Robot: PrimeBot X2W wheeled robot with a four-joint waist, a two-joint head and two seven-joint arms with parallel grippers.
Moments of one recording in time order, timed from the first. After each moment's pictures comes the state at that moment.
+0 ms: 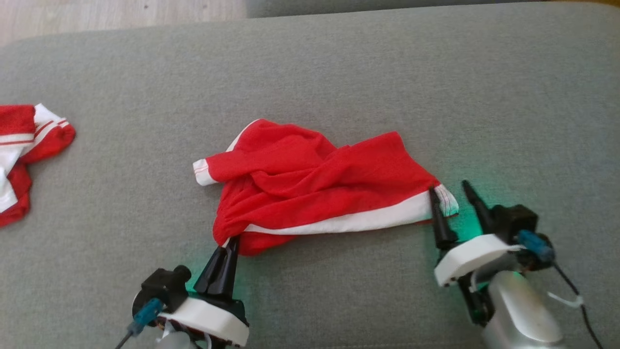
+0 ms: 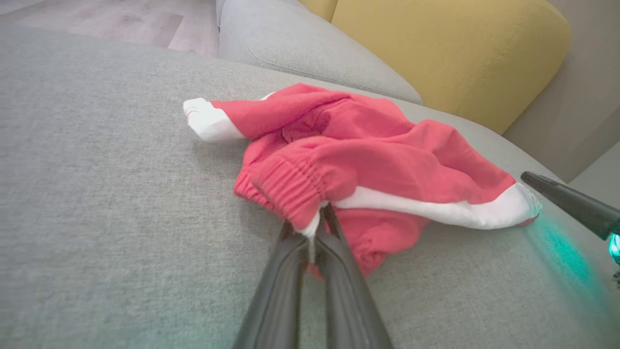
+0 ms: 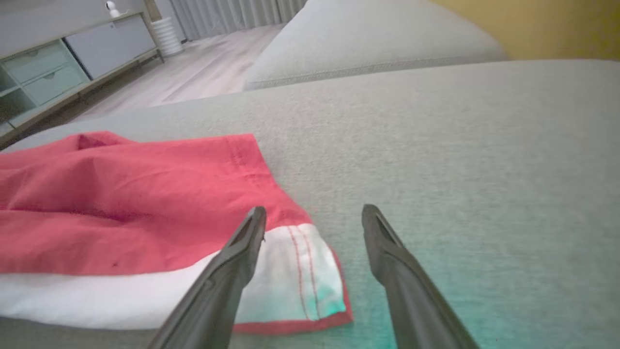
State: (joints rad) left arm -0.14 0.15 -0.44 0.43 -0.48 -0.13 -0.26; right arm -0.28 -0.05 0.13 0.64 0.16 0.12 -0.26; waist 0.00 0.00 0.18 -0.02
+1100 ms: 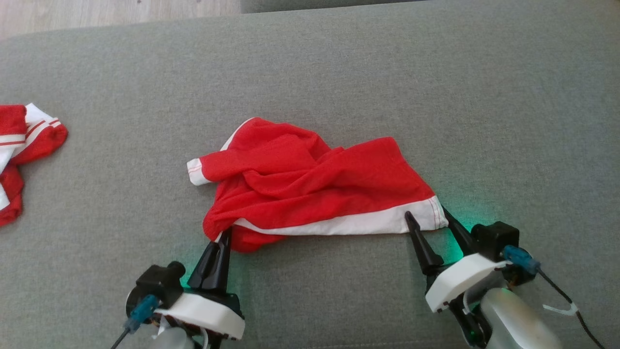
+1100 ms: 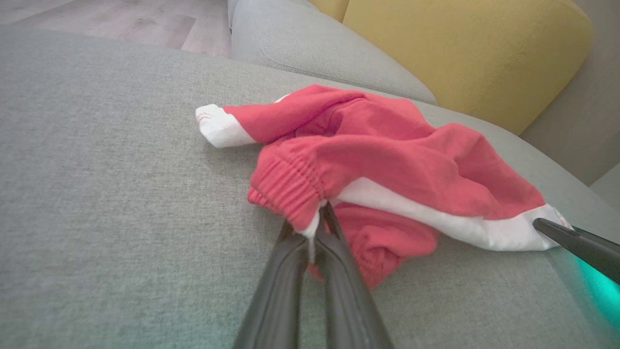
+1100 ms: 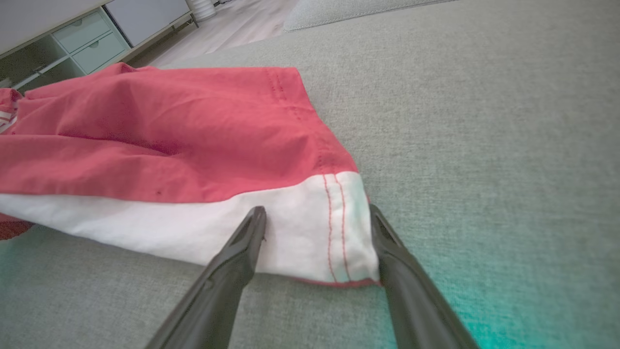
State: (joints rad) left arm -0.15 0.12 -0.38 0.44 -0.44 -0.13 -0.26; right arm -0.27 -0.15 0.44 0.67 0.41 0.12 -0.26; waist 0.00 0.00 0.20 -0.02
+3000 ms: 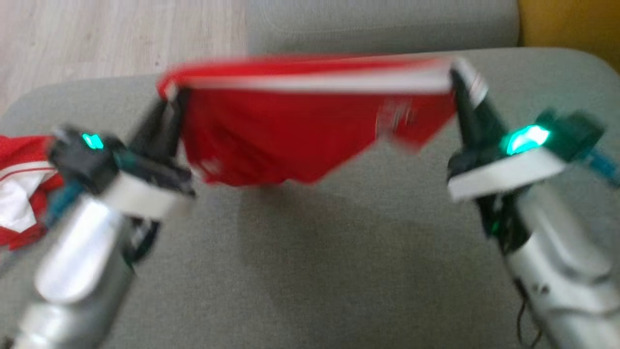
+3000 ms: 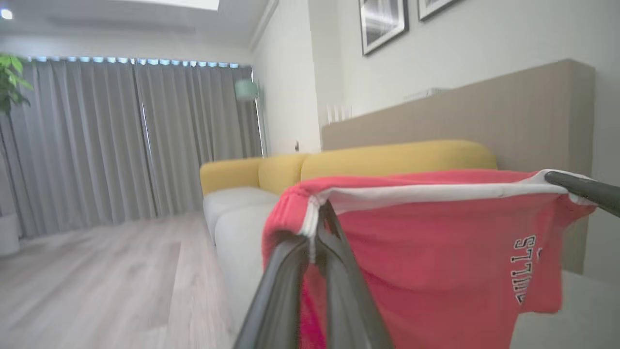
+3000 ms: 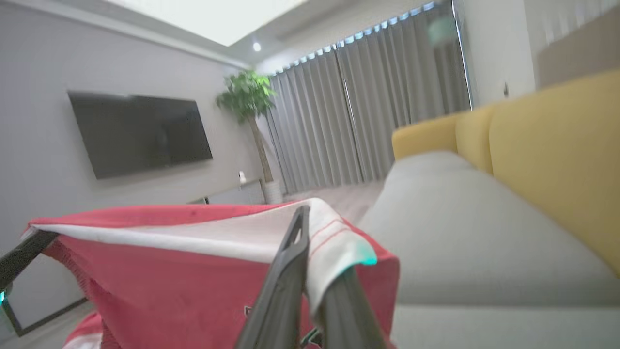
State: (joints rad) left arm -0.50 0.36 -0.45 0.23 -0.44 -0.13 -0.26; right arm -0.47 -0.24 0.42 0.31 0.61 0.12 -0.26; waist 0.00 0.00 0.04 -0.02
